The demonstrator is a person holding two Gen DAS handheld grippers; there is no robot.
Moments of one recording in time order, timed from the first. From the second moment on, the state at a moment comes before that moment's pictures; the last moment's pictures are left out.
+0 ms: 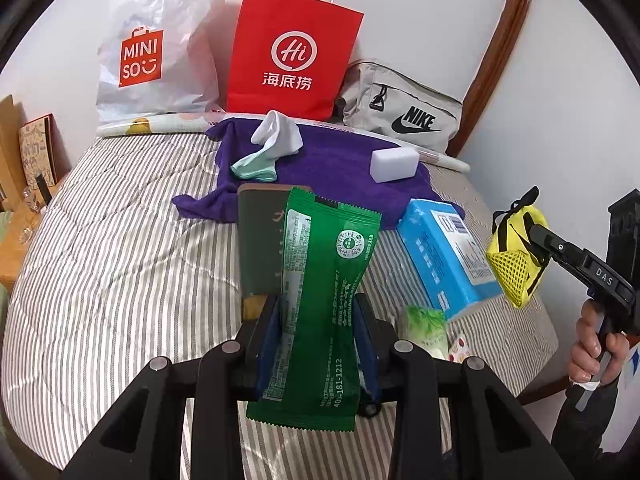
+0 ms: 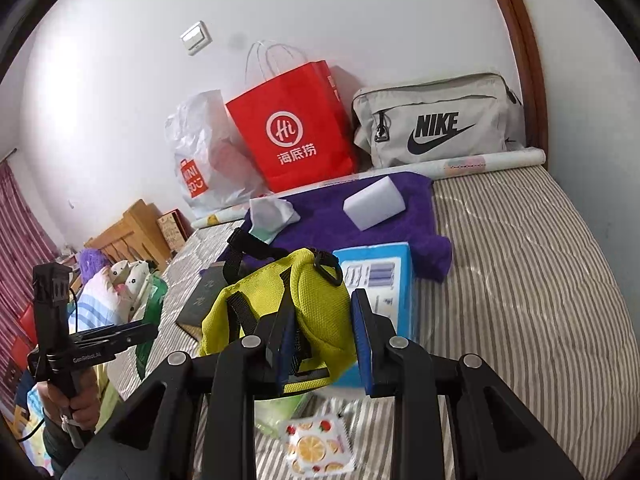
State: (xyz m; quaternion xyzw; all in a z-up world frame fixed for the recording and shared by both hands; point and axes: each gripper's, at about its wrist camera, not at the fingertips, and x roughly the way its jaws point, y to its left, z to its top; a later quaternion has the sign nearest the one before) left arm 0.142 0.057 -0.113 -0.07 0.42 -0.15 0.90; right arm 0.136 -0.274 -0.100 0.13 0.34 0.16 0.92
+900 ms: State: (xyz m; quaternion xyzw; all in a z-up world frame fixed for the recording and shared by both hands) left arm 0.307 0.042 -0.111 -0.08 0.45 -0.16 0.87; right arm 0.300 -0.269 -0.120 0.12 0.40 0.12 0.90
